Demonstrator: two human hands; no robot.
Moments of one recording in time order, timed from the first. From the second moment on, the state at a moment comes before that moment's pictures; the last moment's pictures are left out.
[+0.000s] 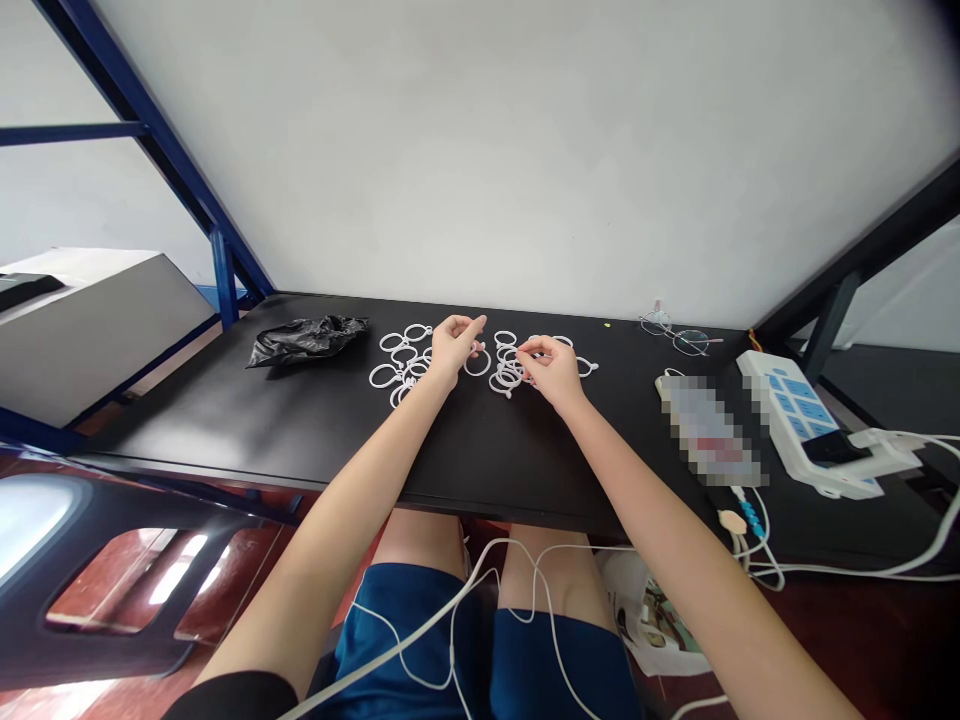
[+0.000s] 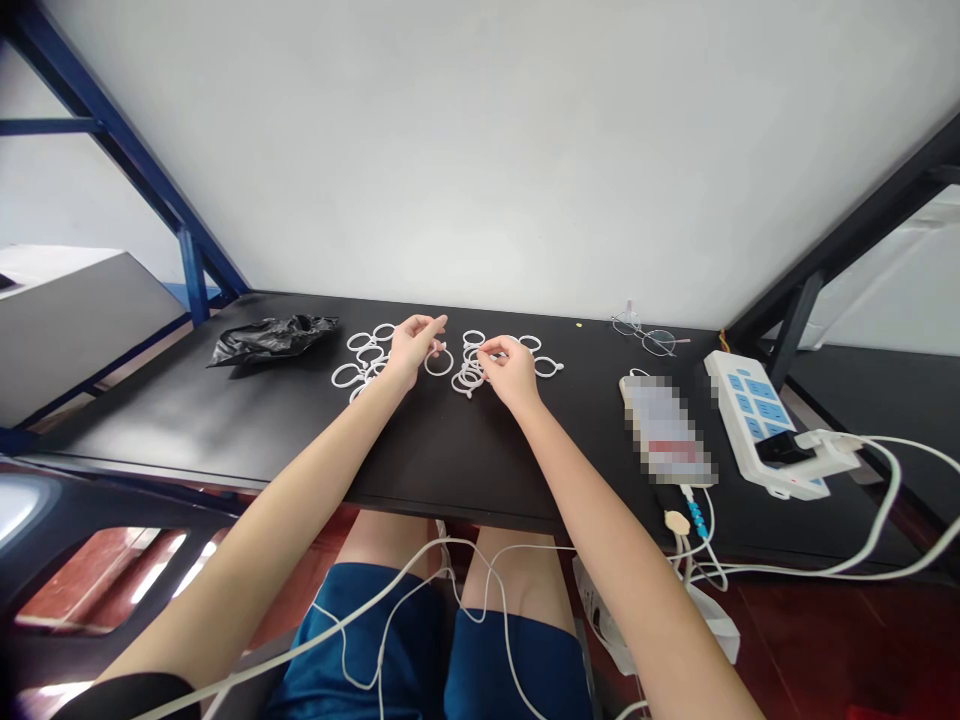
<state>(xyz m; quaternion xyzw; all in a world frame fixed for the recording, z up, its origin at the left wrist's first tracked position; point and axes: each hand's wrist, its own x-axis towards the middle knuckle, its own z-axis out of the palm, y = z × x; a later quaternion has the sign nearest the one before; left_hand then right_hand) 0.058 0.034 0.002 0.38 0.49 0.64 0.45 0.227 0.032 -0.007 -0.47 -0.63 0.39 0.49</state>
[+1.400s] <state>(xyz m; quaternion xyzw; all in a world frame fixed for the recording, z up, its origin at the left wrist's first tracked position) 0.066 0.007 0.034 0.32 0.28 0.62 0.66 0.222 0.017 0.005 -0.40 -0.70 0.33 0.50</state>
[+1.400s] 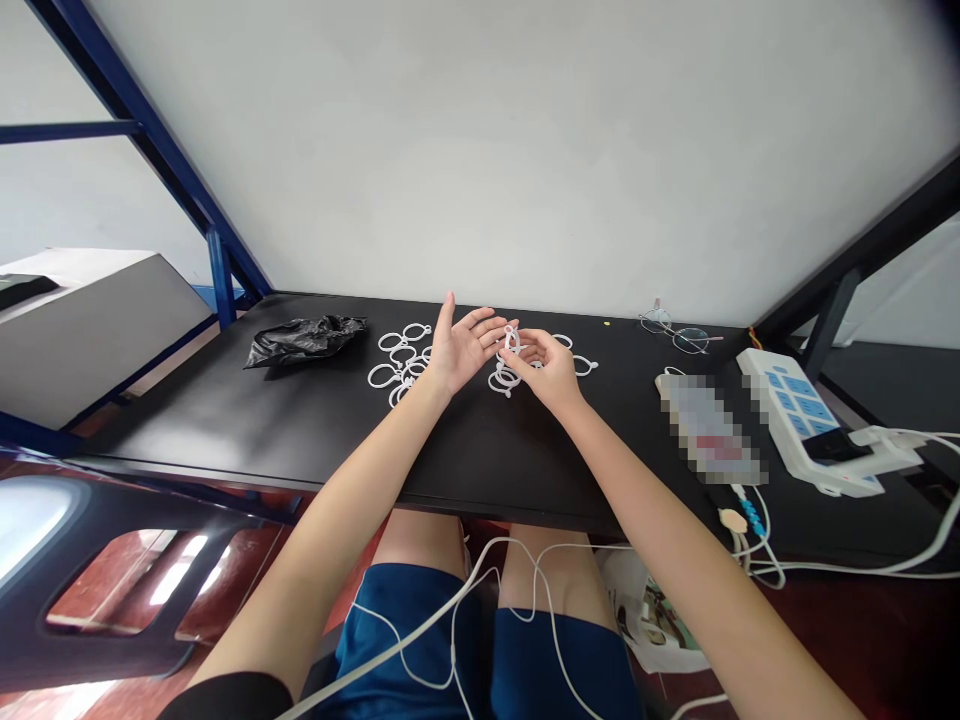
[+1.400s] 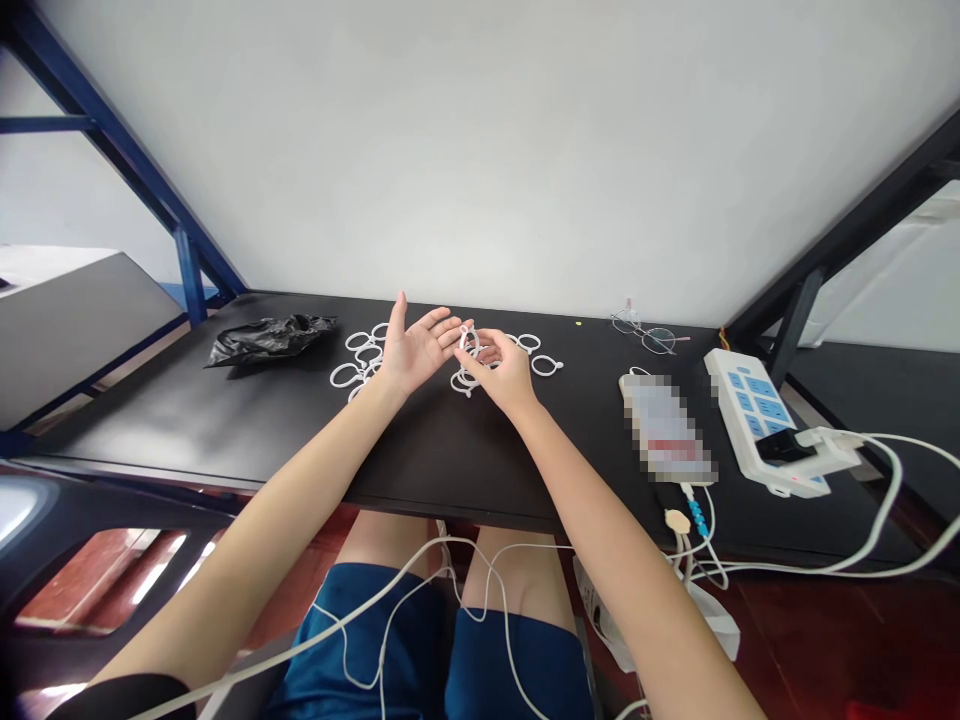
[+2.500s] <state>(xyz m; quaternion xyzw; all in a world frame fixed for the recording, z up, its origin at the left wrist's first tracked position) 0.058 0.019 0.024 0.35 0.31 0.59 0.66 0.223 0.025 -0.007 -0.40 -0.74 0.22 0.51</state>
